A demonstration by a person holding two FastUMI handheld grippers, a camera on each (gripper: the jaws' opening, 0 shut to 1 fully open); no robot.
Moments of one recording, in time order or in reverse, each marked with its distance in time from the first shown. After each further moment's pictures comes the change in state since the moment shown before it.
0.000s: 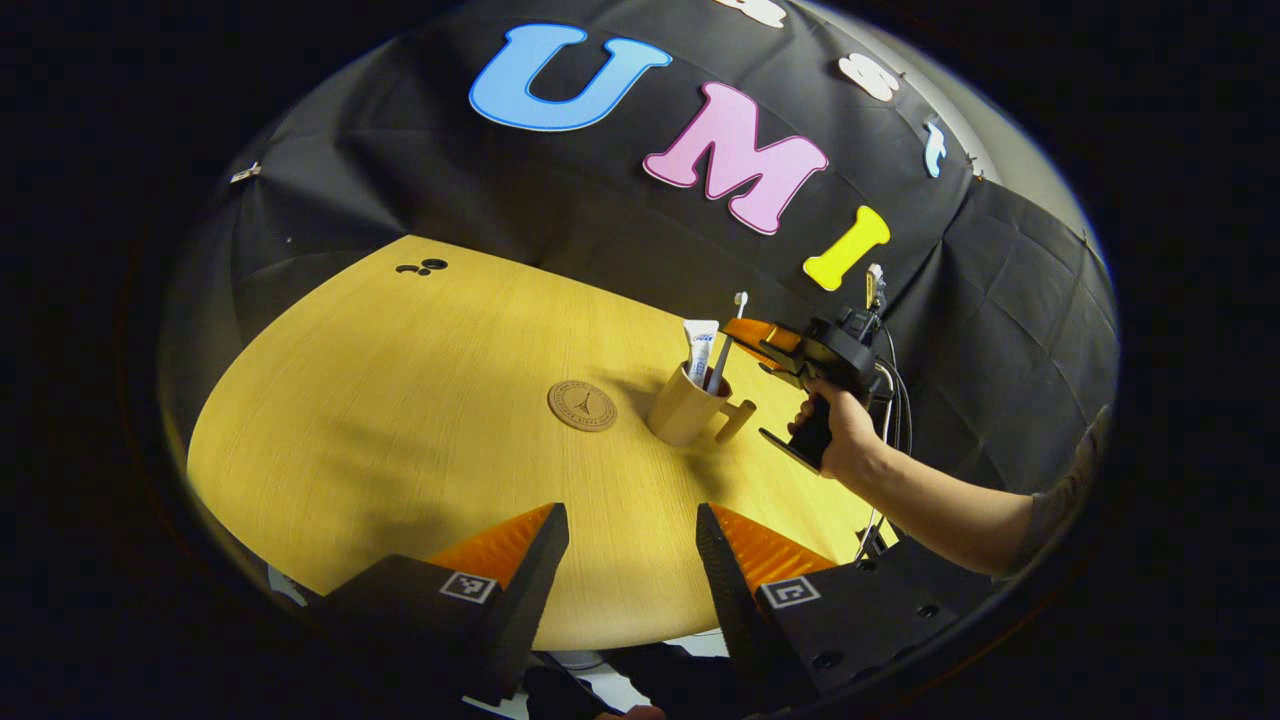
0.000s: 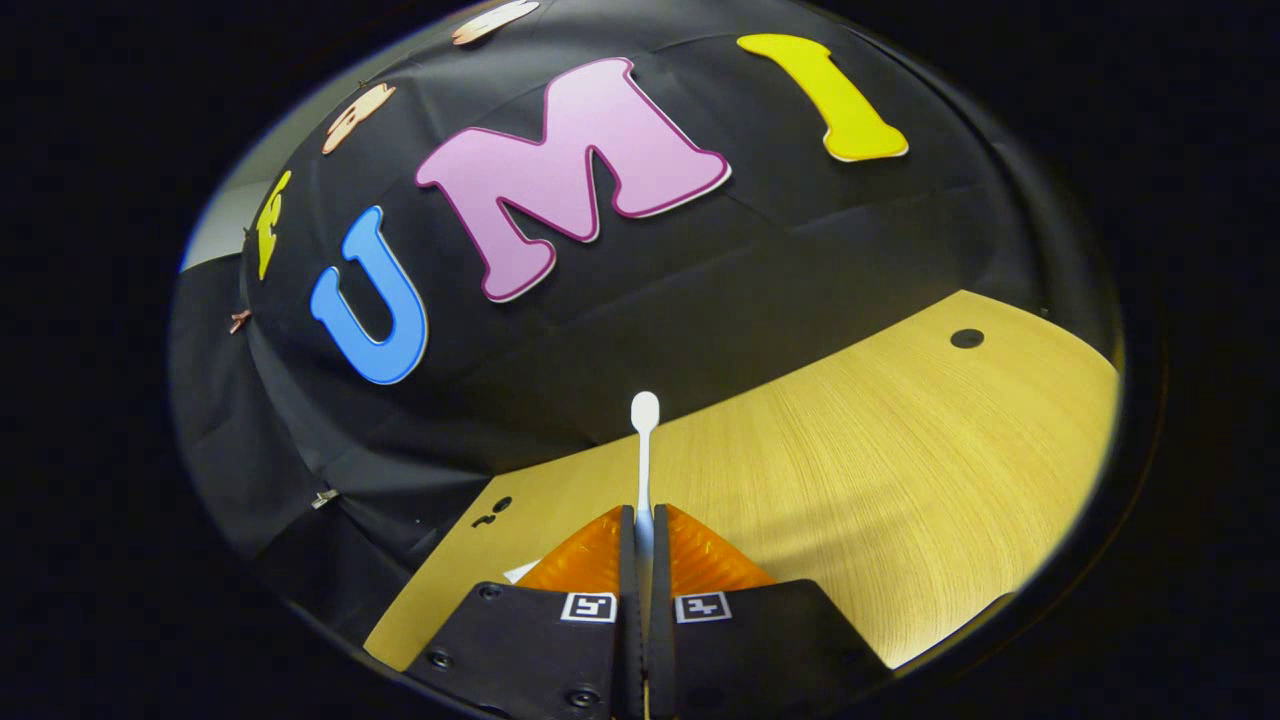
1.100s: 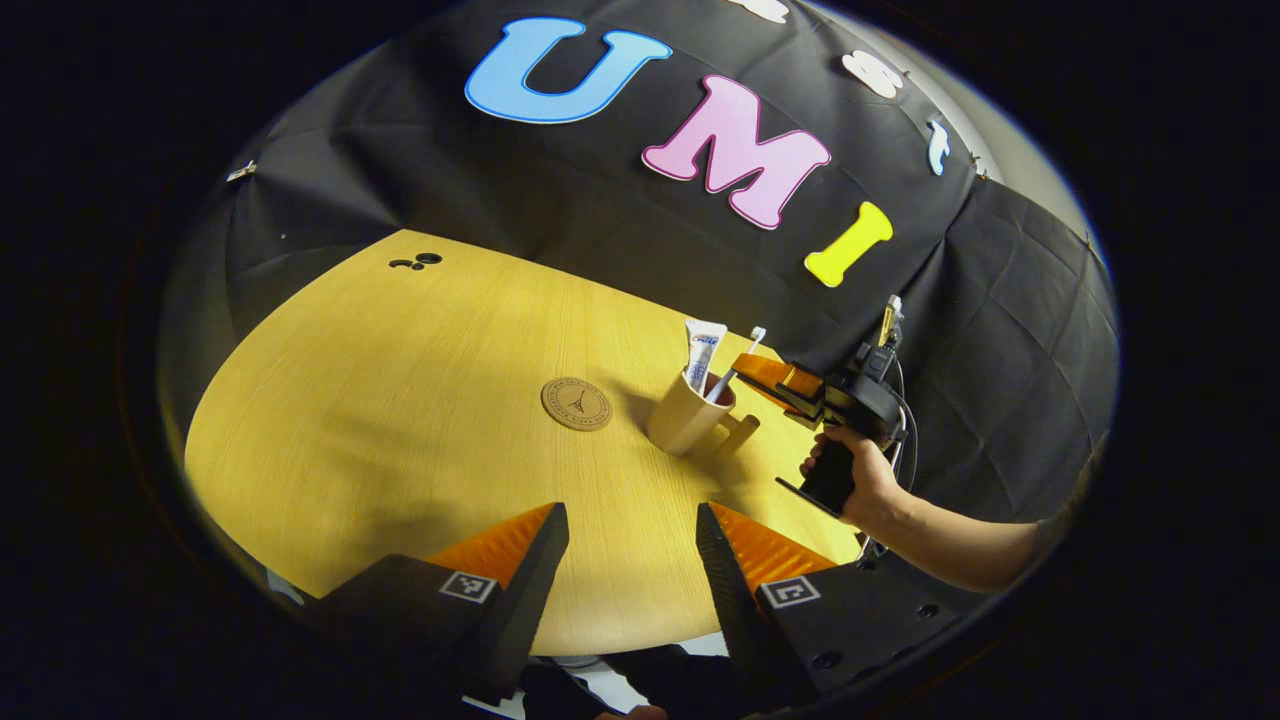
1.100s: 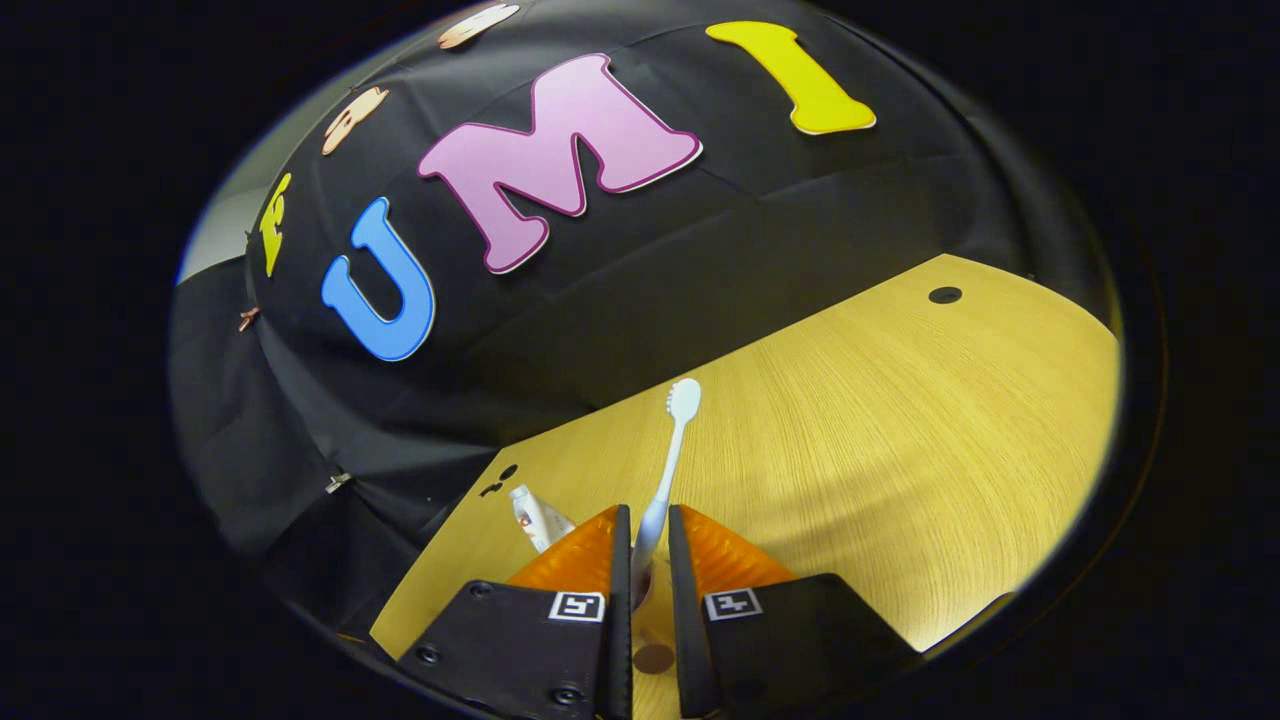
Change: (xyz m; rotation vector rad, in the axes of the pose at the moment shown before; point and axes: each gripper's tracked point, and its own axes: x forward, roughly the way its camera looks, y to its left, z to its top) left arm 0.015 -0.011 0.004 -0.001 0.010 -0.012; right arm -0.048 -0.007 -0.034 0.031 0.065 0.049
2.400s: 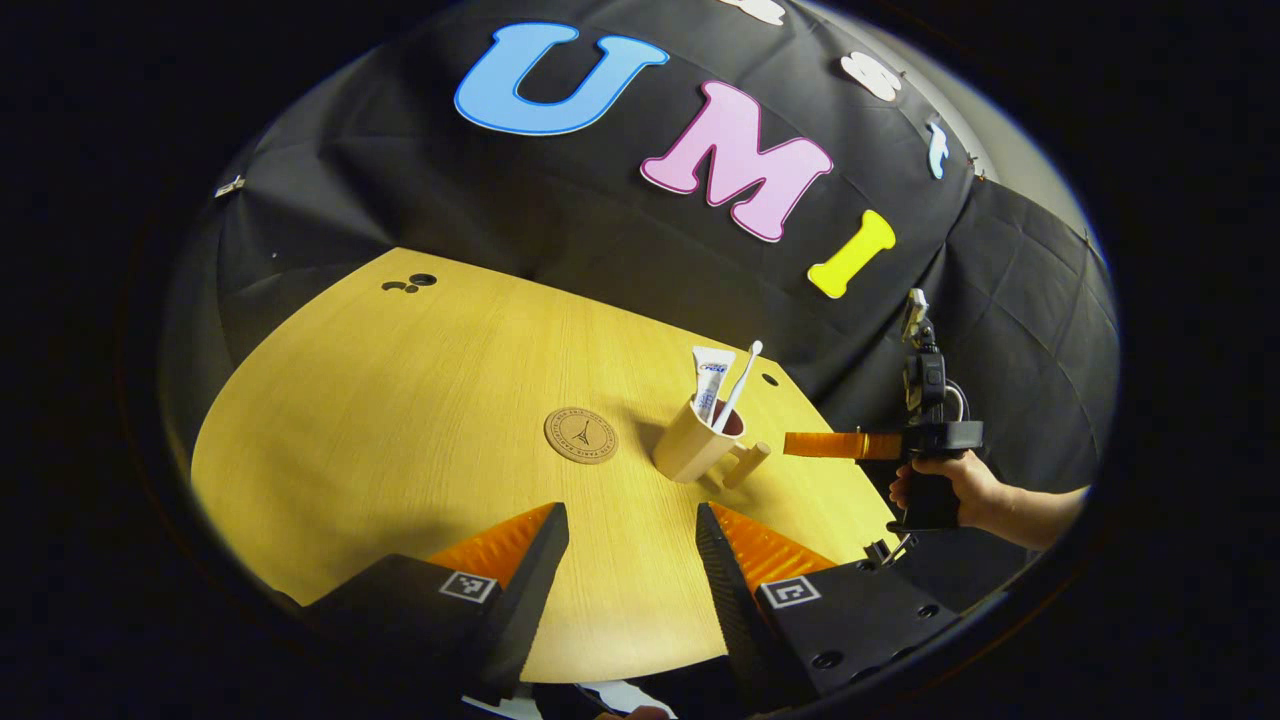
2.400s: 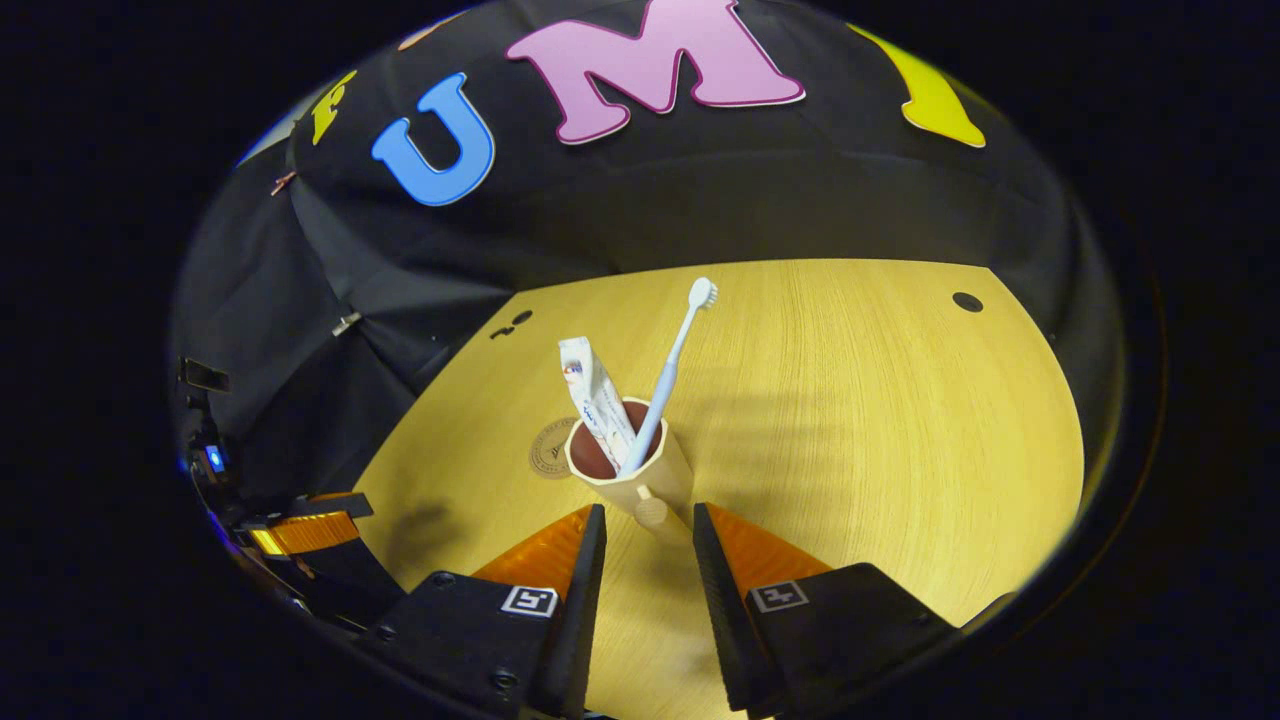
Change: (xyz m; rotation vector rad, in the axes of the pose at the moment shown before) left arm 0.018 0.011 0.028 0.036 -0.033 0.006; right arm -0.081 -0.001 -0.037 -0.315 0.463 -0.019
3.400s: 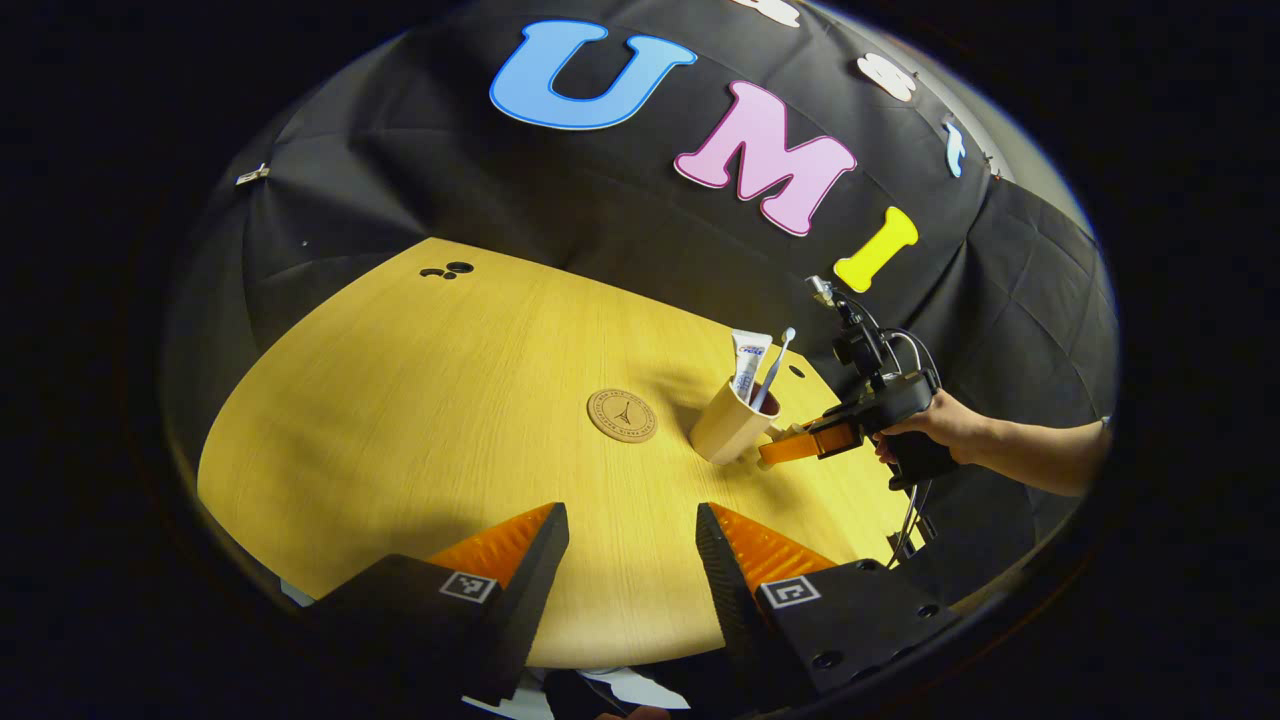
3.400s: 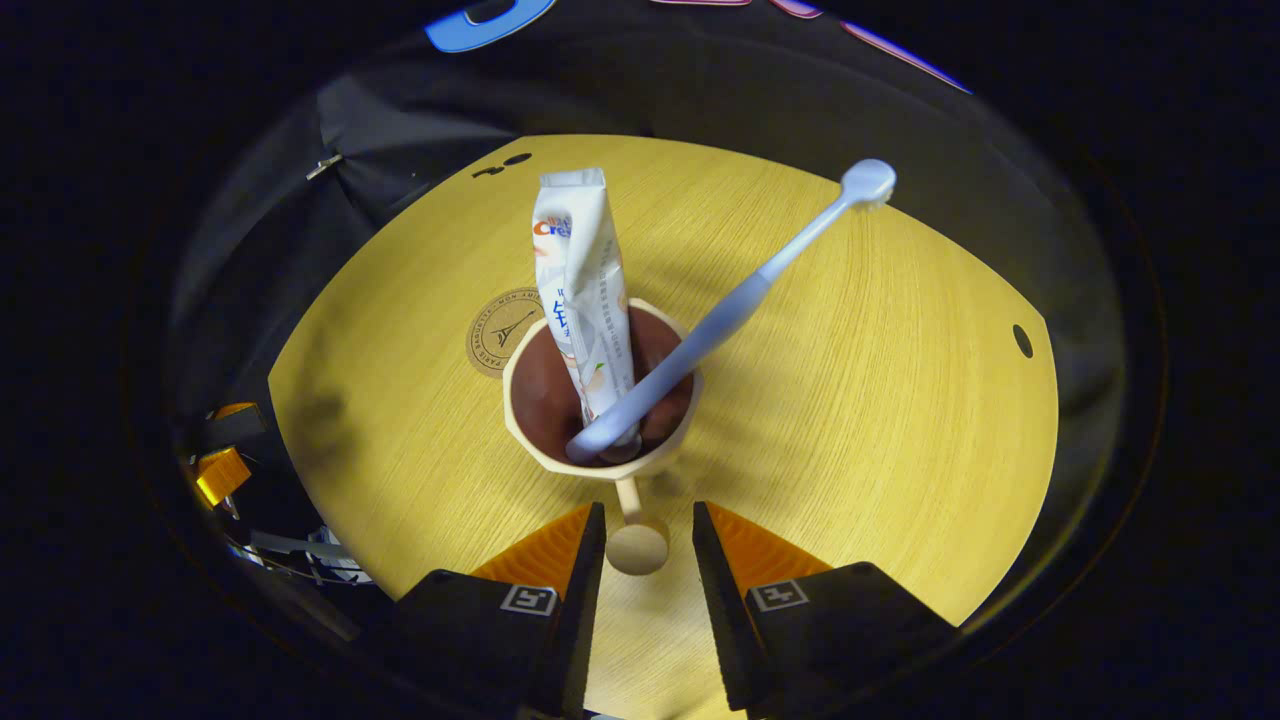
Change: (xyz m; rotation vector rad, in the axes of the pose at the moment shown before) left arm -0.018 0.035 -0.021 -0.031 0.013 0.069; right arm 0.073 -0.009 -0.045 -0.266 0.434 -0.064
